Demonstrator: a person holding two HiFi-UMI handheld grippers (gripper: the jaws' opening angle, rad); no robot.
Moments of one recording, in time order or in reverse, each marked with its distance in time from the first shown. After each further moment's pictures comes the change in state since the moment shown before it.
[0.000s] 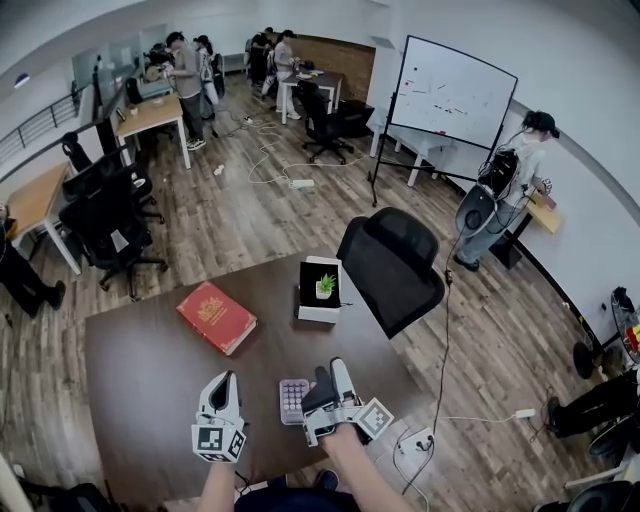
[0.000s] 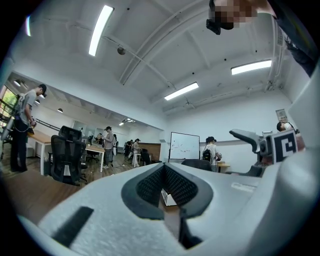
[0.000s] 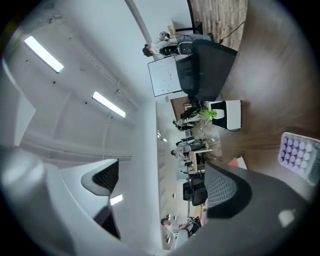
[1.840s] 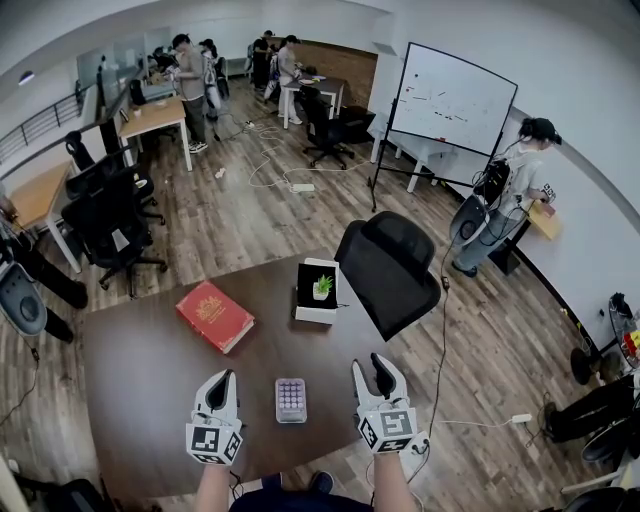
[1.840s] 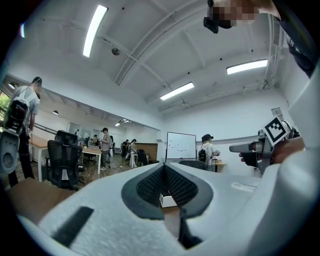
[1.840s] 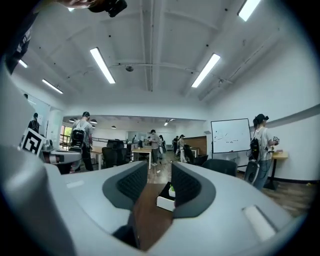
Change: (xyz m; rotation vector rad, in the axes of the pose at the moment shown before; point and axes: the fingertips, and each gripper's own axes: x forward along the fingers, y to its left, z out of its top) left arm -0.012 -0.025 0.032 0.030 0.009 -0.034; right arm -0.033 0.063 0.057 -1.653 0.268 -0.259
